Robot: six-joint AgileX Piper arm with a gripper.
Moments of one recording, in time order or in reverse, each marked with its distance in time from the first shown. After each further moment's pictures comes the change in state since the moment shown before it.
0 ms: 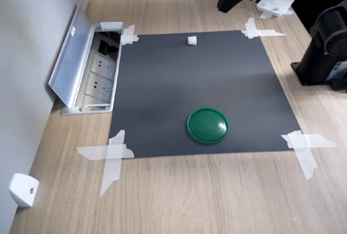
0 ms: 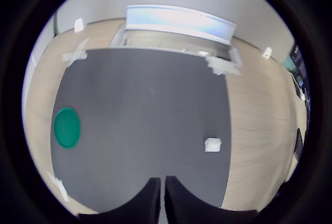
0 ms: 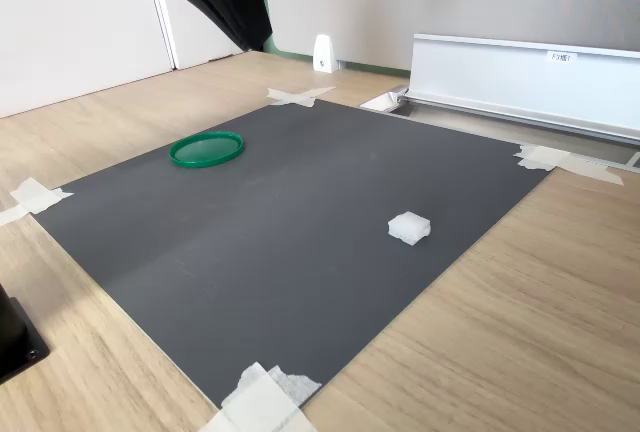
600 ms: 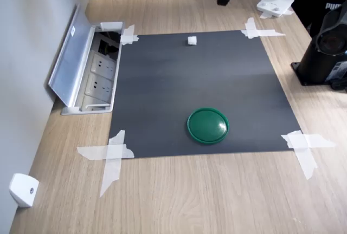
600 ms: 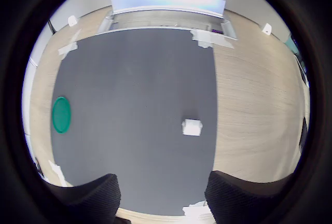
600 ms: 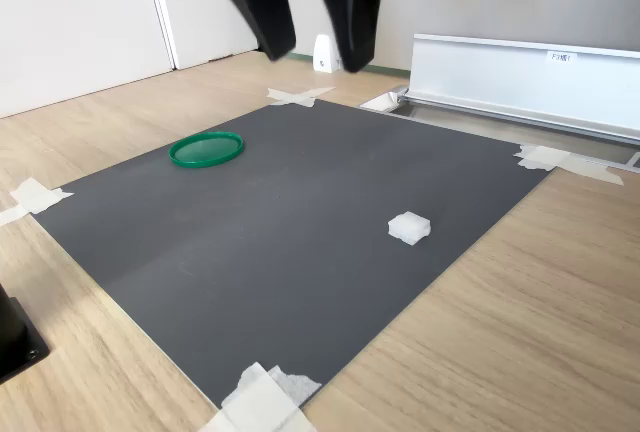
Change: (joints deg) arm -17.7 15.7 -16.5 6.6 14.7 -16.0
